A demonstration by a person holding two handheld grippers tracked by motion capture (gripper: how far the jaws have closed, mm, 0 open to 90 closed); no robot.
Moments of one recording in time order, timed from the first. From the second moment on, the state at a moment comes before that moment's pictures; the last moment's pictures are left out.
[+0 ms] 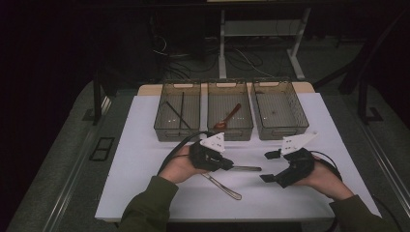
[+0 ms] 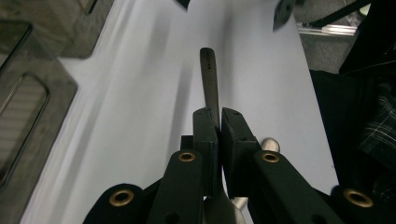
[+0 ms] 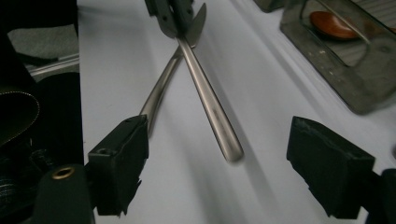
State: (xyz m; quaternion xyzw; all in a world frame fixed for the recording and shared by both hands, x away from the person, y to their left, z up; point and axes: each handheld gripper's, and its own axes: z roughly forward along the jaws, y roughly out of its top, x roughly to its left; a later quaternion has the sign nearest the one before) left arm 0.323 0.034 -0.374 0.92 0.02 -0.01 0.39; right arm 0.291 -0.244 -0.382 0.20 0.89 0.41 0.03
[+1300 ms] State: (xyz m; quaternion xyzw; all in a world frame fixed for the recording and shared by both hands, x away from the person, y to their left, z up) left arm 0.320 0.017 -0.373 0.92 -0.05 -0.03 0.39; right arm 0.306 -0.173 -0.393 0.04 0.94 0.33 0.00
